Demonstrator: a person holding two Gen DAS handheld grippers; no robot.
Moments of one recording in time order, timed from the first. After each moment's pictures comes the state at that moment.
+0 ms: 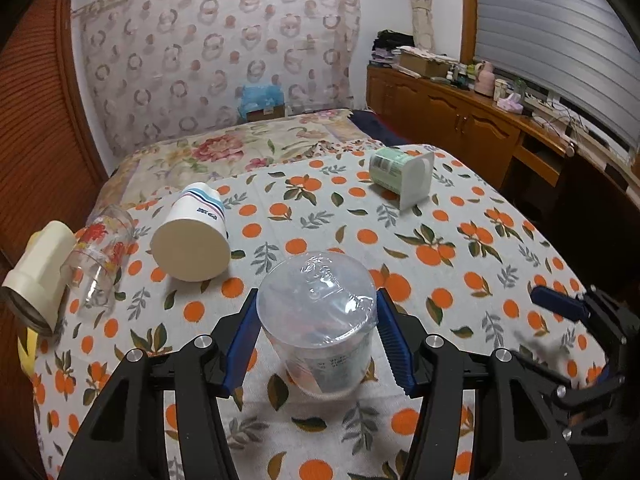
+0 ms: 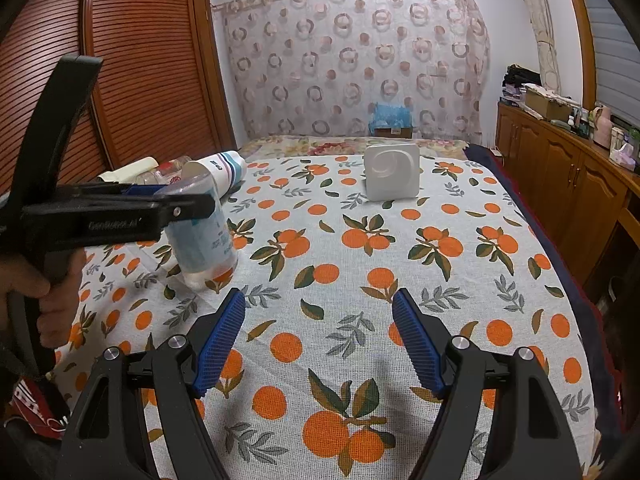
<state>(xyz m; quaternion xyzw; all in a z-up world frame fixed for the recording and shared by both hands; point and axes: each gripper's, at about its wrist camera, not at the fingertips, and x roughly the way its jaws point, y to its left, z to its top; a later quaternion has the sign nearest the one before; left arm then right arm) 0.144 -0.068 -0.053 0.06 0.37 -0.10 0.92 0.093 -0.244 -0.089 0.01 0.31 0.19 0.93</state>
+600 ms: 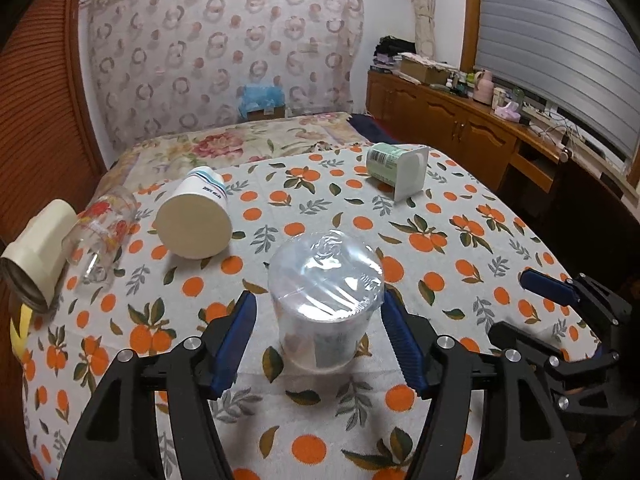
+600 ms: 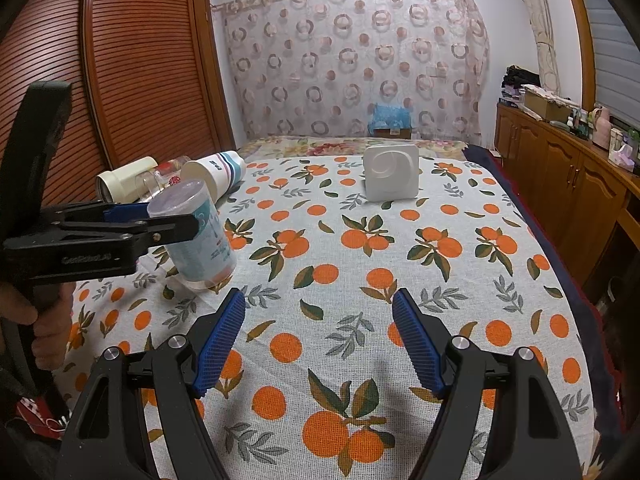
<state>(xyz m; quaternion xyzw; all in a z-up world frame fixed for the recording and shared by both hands) 0.123 -0.057 -0.059 0.03 0.36 -0.11 0.92 0.092 -0.245 -0.090 0.01 0.31 0.19 0.93</state>
